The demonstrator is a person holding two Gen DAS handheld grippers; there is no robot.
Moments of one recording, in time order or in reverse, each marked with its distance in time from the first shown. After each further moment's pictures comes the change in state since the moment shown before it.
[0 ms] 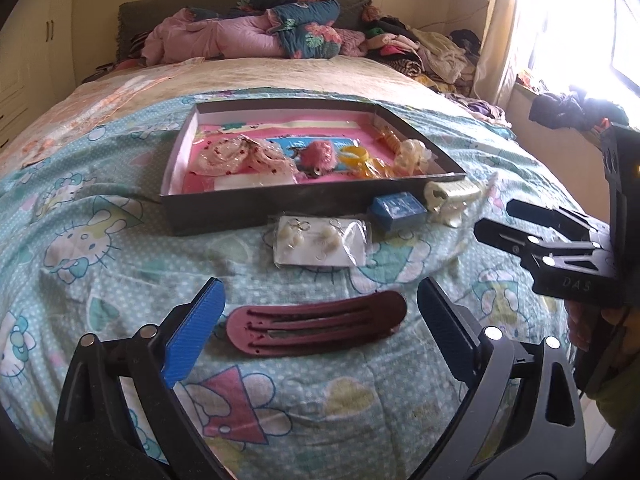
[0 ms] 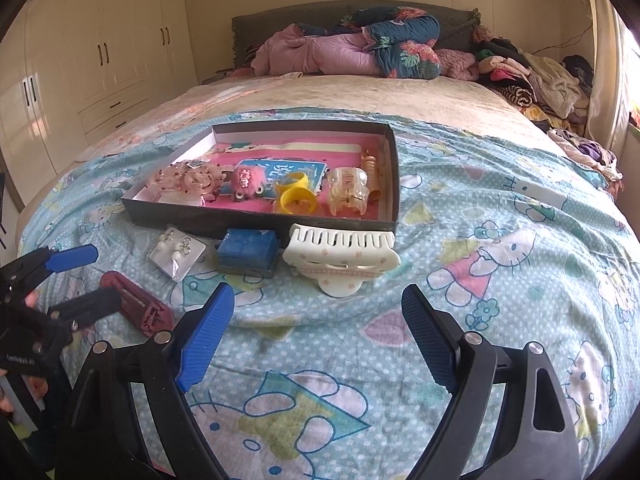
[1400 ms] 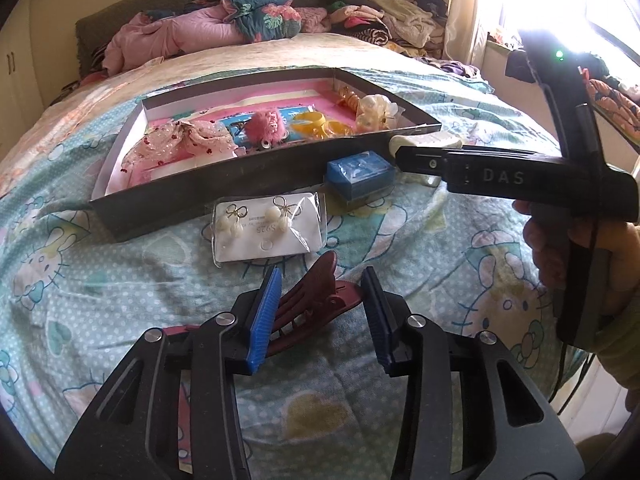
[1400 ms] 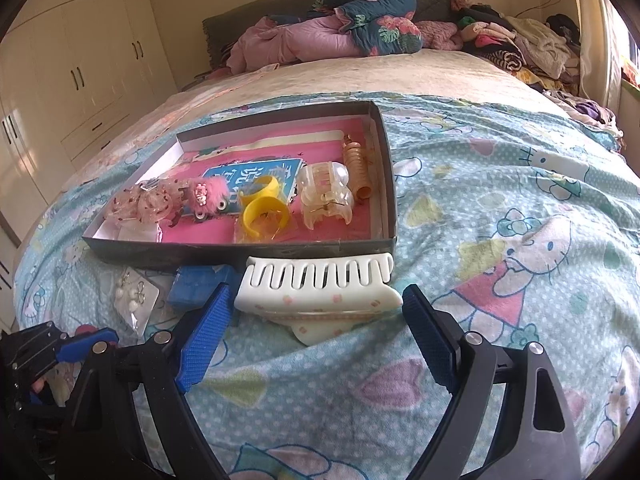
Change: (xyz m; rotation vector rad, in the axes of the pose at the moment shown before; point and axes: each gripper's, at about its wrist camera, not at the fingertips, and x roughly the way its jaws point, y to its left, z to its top) left arm 0.032 -0.023 -0.002 0.129 0.068 -0.042; right arm 0.056 -0.023 0.020 0.133 0.042 0.015
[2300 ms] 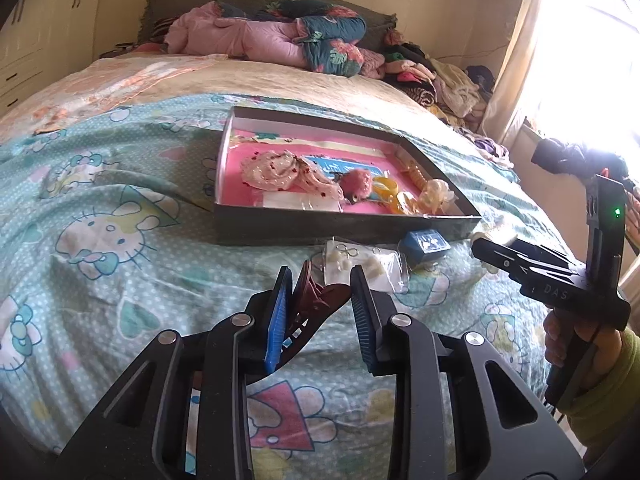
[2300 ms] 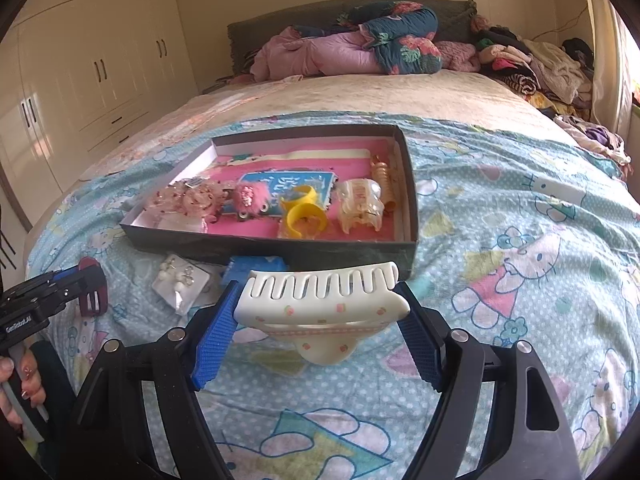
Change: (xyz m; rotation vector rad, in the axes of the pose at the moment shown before) left arm -0.049 0.070 0.003 -0.278 -0.139 0.003; right arm -0.040 0.024 -0.008 -0.085 -0.052 0.036
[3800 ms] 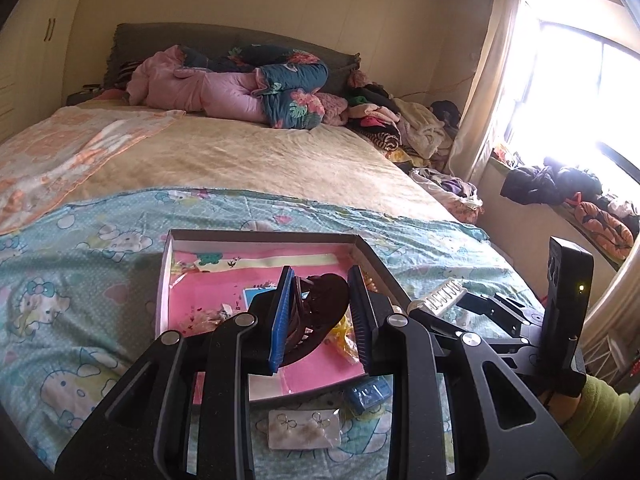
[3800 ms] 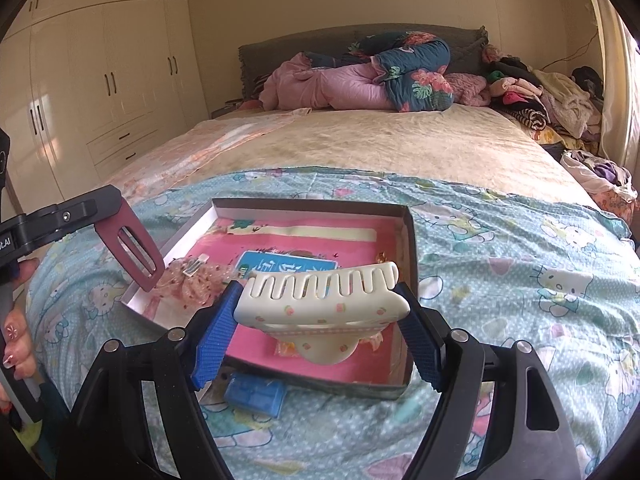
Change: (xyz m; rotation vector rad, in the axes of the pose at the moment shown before) left arm 0.018 -0.033 0.115 0.056 -0.134 -0.121; right arm 0.013 -0.006 0.080 -0.036 -0.086 0.007
